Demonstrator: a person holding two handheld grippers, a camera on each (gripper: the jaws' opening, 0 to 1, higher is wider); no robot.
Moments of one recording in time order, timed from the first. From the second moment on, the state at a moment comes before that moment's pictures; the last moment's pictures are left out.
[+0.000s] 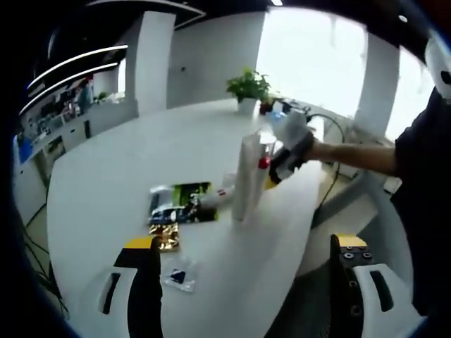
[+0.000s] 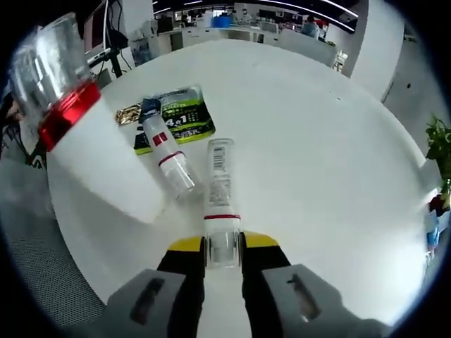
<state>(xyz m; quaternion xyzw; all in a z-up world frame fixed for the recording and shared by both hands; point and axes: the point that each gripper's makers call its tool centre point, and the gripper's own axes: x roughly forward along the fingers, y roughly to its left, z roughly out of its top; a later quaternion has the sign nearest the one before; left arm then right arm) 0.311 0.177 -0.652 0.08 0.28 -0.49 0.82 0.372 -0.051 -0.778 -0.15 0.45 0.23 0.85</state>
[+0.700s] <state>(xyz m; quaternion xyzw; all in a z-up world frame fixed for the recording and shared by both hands) 0.304 0.162 -0.648 0.08 0.27 -0.50 0.82 0.348 -0.063 -0.751 -0.14 0.44 0.23 0.86</state>
